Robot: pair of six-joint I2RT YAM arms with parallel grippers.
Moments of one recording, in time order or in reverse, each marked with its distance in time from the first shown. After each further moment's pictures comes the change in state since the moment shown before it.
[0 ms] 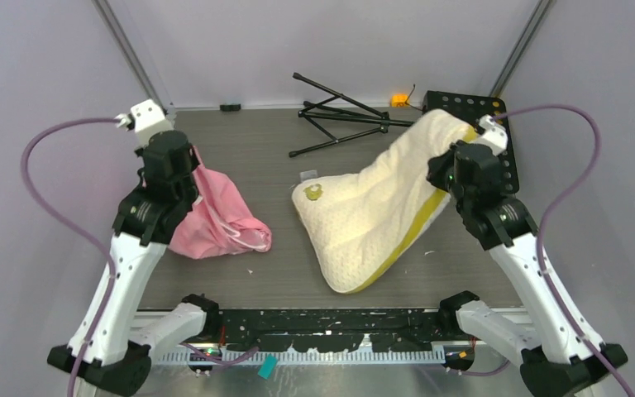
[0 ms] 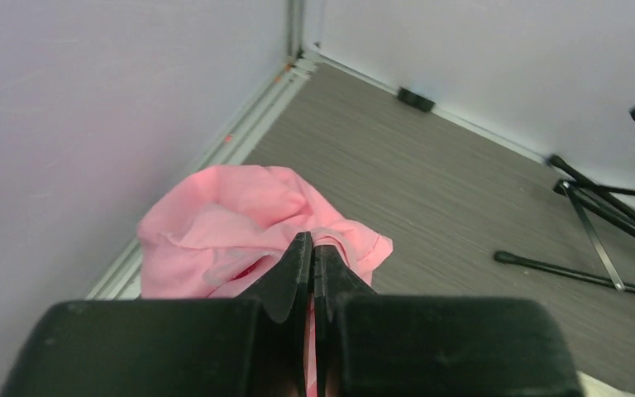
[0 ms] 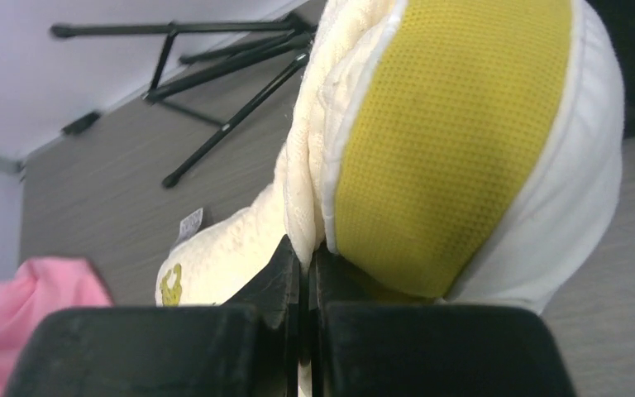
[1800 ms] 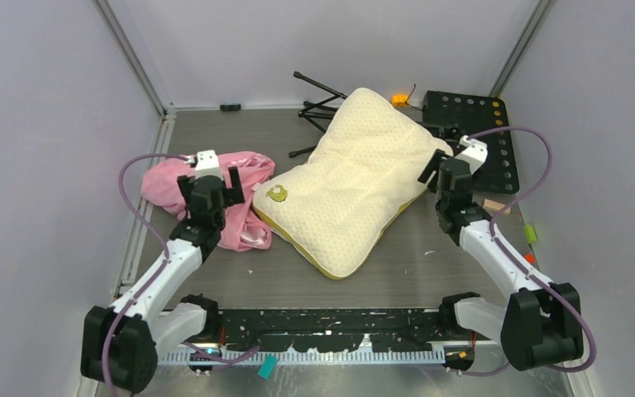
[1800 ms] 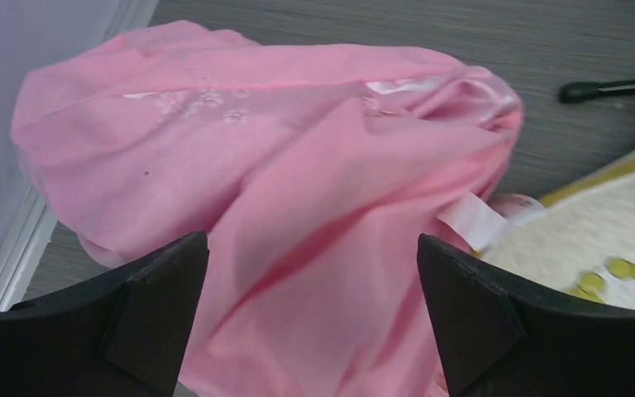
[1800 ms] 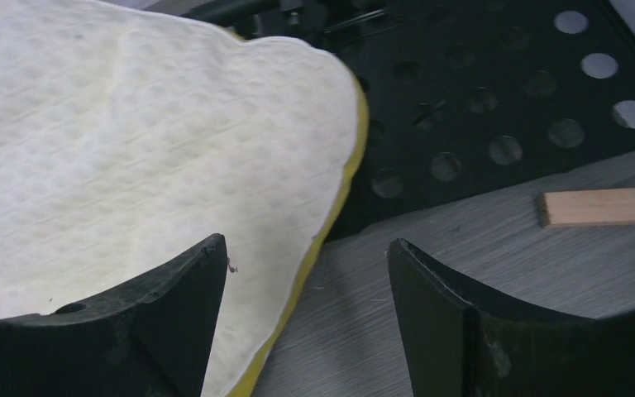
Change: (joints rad) left arm 0.052 0.037 -0.722 0.651 0.349 0.170; right arm -0.154 0.234 -0.427 0.671 0.018 -0.239
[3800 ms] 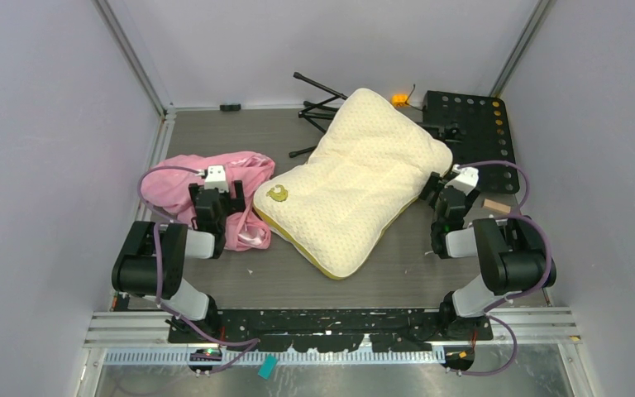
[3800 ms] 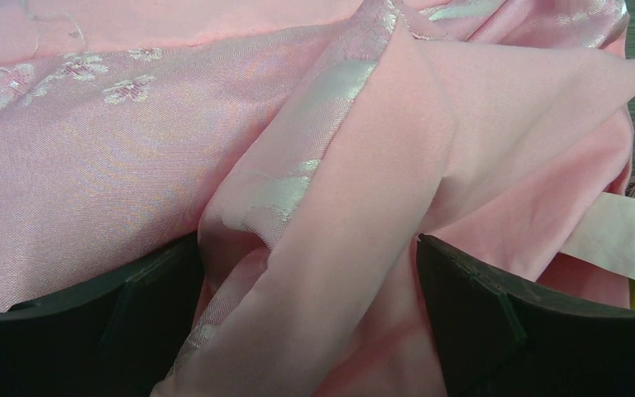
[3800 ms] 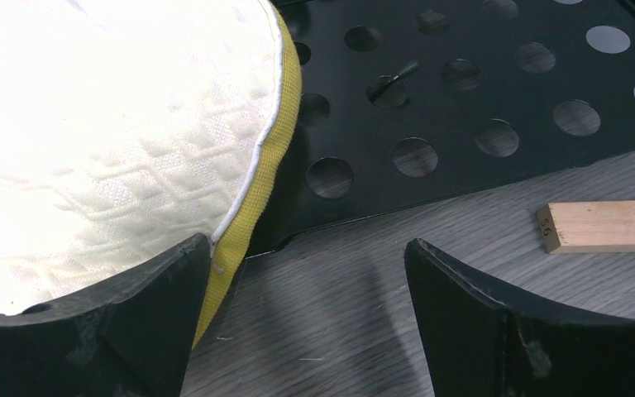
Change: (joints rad) left arm 0.209 0.577 -0.228 0.877 0.272 0.163; right arm -0.148 0.451 -0.348 0.941 -0.016 -0.194
